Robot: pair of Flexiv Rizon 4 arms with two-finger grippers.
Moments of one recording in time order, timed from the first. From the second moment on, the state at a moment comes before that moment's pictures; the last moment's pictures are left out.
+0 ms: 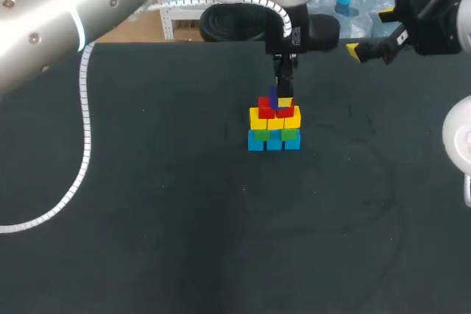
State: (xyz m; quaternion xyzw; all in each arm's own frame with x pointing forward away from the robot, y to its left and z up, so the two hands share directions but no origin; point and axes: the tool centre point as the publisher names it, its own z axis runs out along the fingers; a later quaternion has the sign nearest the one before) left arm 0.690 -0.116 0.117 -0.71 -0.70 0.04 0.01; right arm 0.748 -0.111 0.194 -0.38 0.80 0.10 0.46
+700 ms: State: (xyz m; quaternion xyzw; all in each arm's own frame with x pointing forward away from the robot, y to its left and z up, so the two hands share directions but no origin) left arm 0.694 -0.117 0.133 -0.71 -0.71 0.06 0.00; right arm 0.748 -0.111 0.194 -0.38 0.80 0.09 0.46
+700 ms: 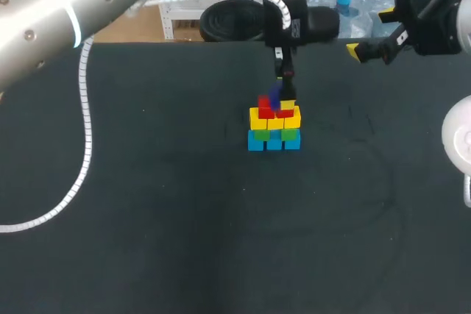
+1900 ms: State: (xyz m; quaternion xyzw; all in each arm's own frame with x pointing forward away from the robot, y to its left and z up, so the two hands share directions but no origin) left arm 0.736 -0.028 0.224 -0.54 -0.82 0.08 -0.18; right arm 0.748 -0.111 0.194 -0.38 0.80 0.09 0.46
